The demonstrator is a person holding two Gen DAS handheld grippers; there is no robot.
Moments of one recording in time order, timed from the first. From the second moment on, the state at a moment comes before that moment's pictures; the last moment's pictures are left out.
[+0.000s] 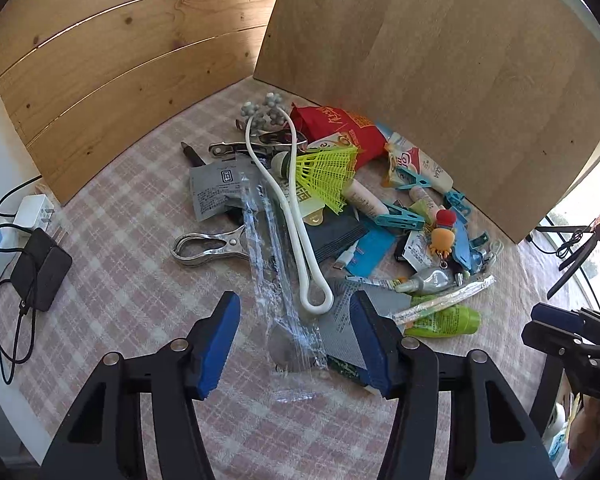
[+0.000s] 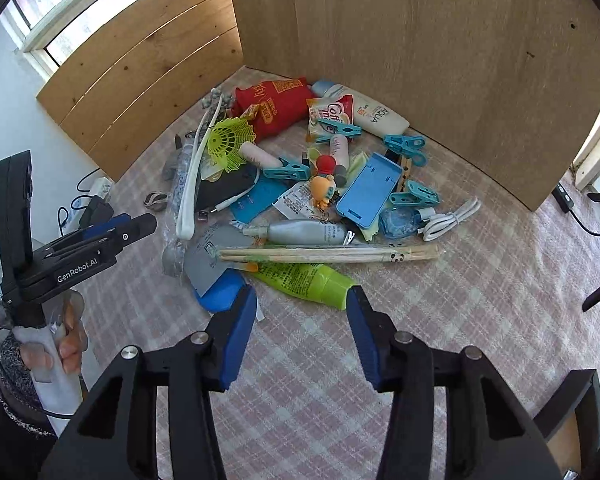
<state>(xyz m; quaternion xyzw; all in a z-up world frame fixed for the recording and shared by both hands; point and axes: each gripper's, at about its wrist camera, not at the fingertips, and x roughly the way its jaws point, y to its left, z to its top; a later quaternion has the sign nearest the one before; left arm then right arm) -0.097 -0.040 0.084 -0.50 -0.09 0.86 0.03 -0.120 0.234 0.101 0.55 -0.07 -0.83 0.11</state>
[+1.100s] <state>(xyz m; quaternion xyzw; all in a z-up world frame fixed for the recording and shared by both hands) -0.201 -0.044 0.046 -0.55 -0.05 0.83 0.06 -0.192 0.232 0.097 0.56 -0.18 -0.79 0.16</state>
